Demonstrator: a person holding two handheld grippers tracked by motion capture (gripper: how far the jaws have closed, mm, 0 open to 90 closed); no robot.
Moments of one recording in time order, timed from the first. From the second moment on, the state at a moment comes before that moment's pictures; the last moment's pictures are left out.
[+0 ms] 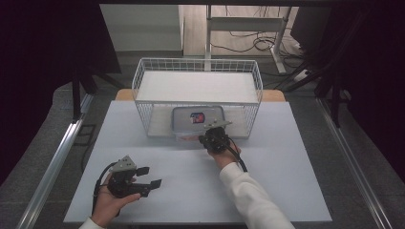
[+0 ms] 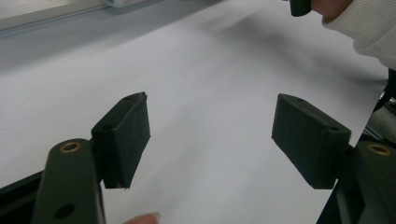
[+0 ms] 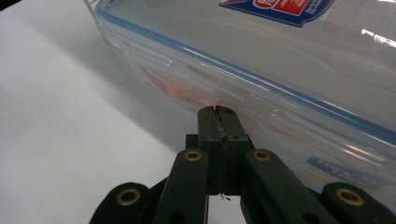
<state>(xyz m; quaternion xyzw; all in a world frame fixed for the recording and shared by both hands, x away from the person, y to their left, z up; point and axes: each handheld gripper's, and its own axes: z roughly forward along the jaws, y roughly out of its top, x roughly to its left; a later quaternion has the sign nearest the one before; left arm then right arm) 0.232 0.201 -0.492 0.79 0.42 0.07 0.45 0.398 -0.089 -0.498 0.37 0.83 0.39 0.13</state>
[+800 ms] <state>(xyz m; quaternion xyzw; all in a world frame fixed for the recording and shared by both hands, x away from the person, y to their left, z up) 0.235 0.197 -0.494 0.79 0.42 0.07 0.44 0.420 -0.080 -0.500 0.38 0.82 0.41 0.14</state>
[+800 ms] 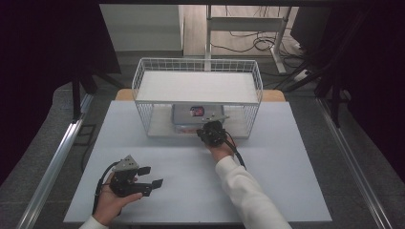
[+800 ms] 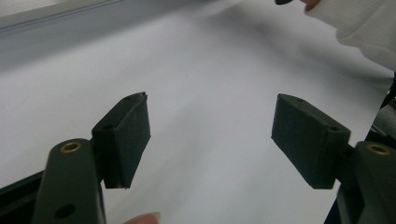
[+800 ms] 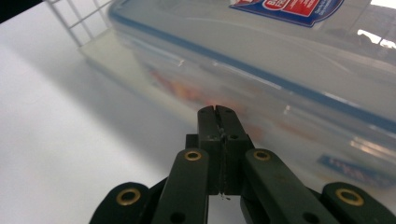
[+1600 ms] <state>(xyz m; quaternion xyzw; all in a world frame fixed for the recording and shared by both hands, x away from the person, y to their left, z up) 0.237 0.199 -0.496 0.78 0.44 0.10 0.42 0.271 -0.248 -0.464 0.35 0.83 0.41 0.13</state>
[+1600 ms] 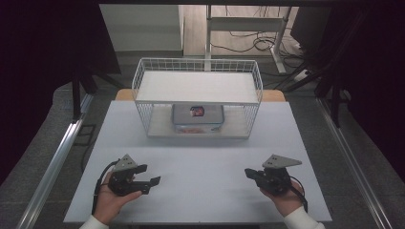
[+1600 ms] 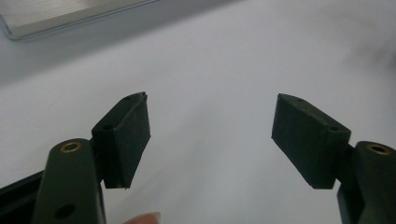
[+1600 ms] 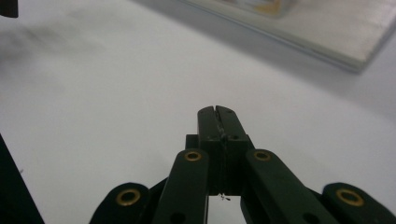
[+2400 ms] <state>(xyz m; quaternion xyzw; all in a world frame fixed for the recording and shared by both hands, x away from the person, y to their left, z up) 0.236 0.203 -0.495 0.78 0.44 0.11 0.42 0.270 -0.239 -0.474 0.35 0.82 0.42 0.15</state>
